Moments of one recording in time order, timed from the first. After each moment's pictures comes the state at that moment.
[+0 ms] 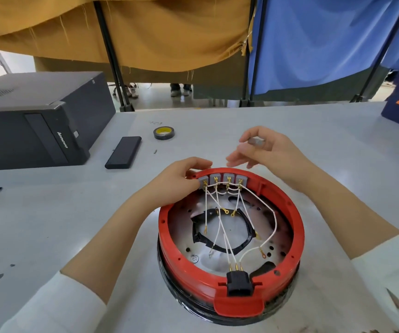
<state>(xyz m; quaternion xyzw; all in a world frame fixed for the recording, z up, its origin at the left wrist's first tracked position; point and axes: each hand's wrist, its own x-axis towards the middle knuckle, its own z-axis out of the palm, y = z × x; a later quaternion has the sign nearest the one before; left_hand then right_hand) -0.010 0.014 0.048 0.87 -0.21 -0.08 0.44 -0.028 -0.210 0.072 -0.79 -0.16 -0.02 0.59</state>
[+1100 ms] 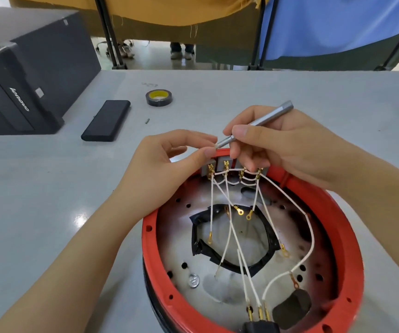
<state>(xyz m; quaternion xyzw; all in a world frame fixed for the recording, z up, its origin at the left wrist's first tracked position) -0.015 0.018 0.032 0.78 -0.19 0.04 0.59 -0.014 -0.184 0.066 -0.74 -0.21 0.10 0.64</state>
